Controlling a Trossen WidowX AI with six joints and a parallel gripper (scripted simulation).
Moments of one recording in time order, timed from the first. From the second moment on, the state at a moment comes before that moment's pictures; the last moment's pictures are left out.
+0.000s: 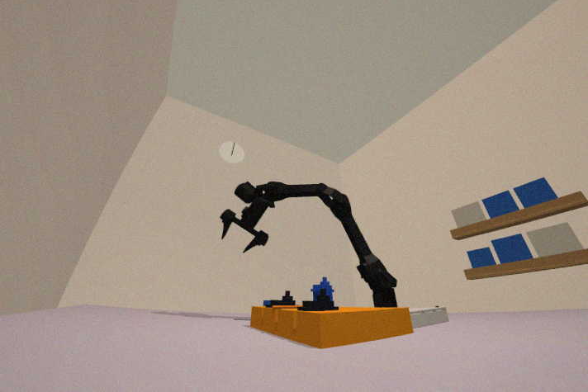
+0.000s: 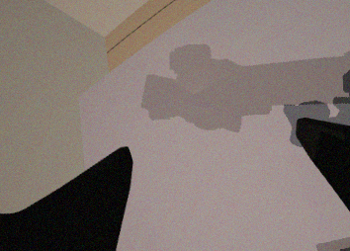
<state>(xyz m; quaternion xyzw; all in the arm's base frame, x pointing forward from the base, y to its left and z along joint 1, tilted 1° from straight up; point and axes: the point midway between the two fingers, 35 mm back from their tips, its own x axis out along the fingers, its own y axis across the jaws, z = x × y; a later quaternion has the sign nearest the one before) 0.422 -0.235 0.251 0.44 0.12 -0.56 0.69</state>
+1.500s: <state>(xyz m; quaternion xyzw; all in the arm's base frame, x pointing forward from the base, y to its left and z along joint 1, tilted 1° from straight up) 0.304 -0.093 0.180 0.01 0.61 -0.17 0.78</state>
